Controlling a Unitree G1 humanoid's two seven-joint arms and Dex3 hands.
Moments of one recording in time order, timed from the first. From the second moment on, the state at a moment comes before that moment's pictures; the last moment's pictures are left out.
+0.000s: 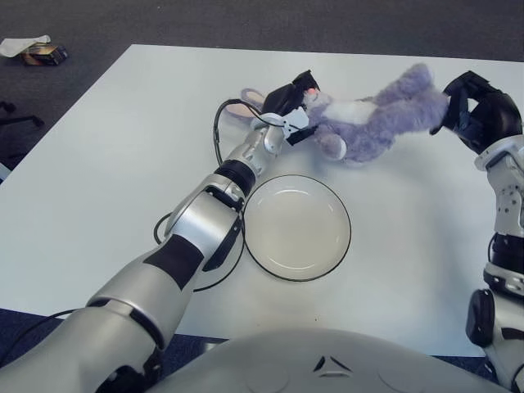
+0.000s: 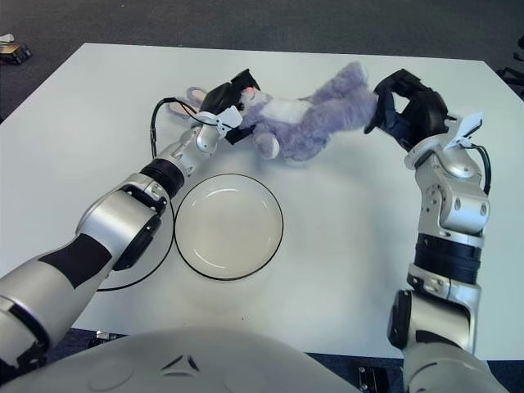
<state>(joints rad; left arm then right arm) -1.04 -0.05 -0.32 1.16 0.47 -0.32 0.36 -0.42 -0.48 -0.42 0.05 0.33 0.47 0.16</state>
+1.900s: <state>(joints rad) -0.91 0.08 -0.26 0.93 0.38 -0.52 0.14 -0.67 -0.46 -0.55 0.59 0.33 0.59 -0.17</state>
